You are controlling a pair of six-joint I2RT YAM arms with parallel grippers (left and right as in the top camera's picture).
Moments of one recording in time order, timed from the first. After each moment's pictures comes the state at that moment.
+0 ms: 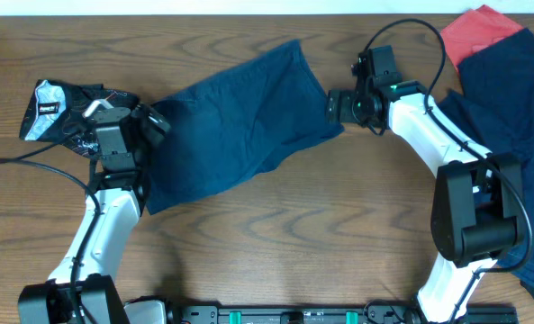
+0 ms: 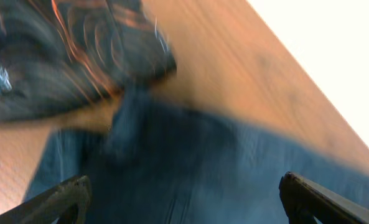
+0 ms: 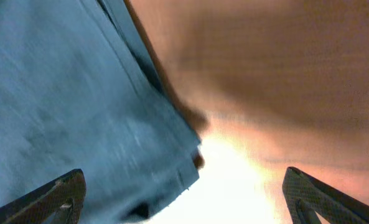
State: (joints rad) left arm 0.10 1.40 0.72 -0.04 -0.06 -0.73; right arm 0.23 1.98 1.40 -0.58 -0.12 0.35
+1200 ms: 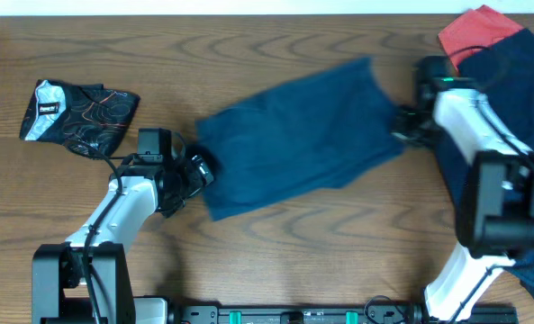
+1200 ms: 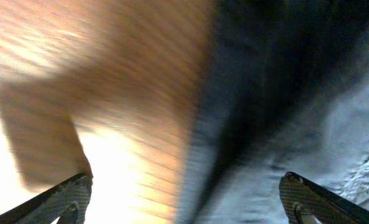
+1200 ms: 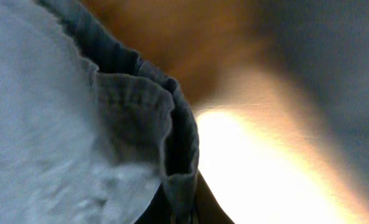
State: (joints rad) left arm -0.02 1.53 0.73 -0.48 0.29 -0.64; right arm -0.06 1.96 1.41 -0.91 0.01 0.51
